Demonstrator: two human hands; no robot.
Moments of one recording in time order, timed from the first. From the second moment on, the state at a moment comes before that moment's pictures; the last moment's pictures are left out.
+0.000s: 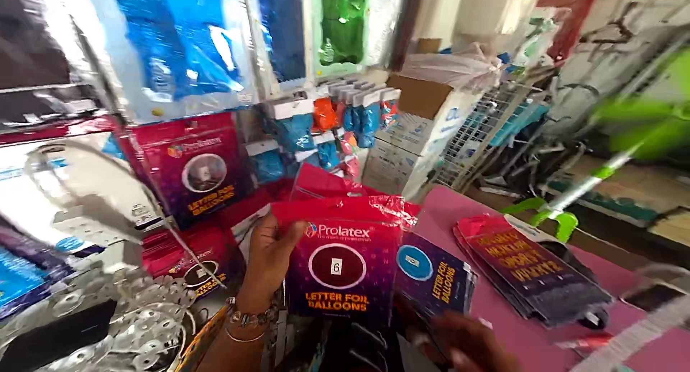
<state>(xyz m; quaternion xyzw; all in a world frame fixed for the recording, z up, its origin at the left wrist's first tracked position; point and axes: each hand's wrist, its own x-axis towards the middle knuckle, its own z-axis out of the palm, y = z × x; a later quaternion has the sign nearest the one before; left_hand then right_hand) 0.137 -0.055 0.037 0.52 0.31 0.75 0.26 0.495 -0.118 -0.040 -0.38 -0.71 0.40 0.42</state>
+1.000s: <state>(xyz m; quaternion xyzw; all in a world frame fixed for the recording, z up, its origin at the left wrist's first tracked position) 0.179 -0.066 -0.102 0.58 0.32 0.60 0.45 0.423 -0.078 -0.105 -0.39 -0.61 0.50 0.46</state>
